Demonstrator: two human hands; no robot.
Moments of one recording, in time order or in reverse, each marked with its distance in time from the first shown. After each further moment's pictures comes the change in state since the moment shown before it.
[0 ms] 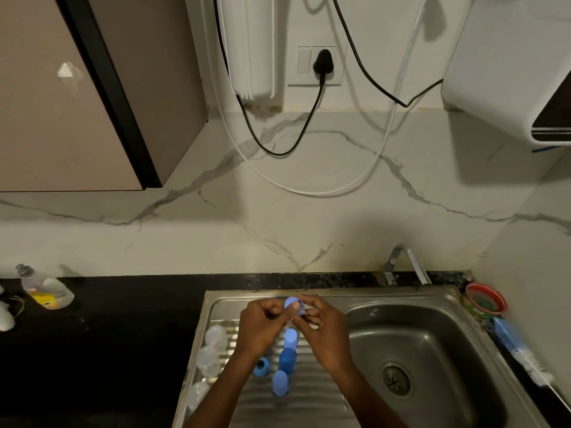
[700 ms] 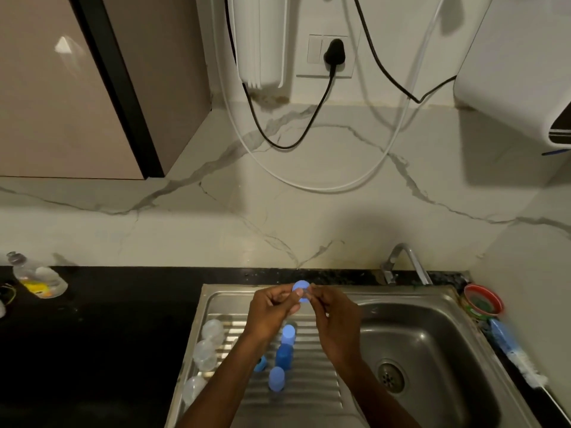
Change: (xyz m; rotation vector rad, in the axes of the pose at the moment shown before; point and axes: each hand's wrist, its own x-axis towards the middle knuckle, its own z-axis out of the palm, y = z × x) left_hand 0.019 0.004 0.014 -0.312 -0.112 -0.098; right_hand 0.013 0.003 -0.012 -0.372 0.231 -0.285
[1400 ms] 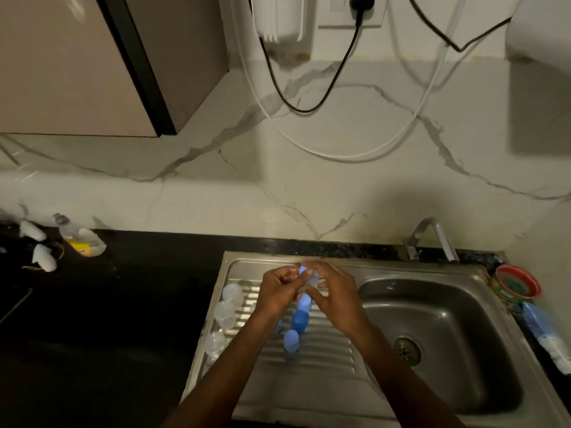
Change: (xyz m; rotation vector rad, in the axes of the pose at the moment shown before) left_hand -0.019 -0.018 -0.002 0.015 0.131 -0.027; right_hand -0.003 0.007 0.004 0.190 -0.396 -0.100
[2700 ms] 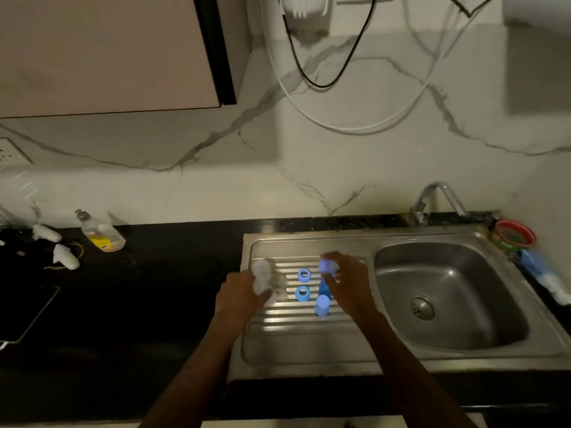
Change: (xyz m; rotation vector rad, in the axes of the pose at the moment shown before) left_hand -0.053 -0.025 -0.175 1.251 0.067 -0.008; right_hand -0.052 -0.040 0.078 -0.061 0.221 0.113
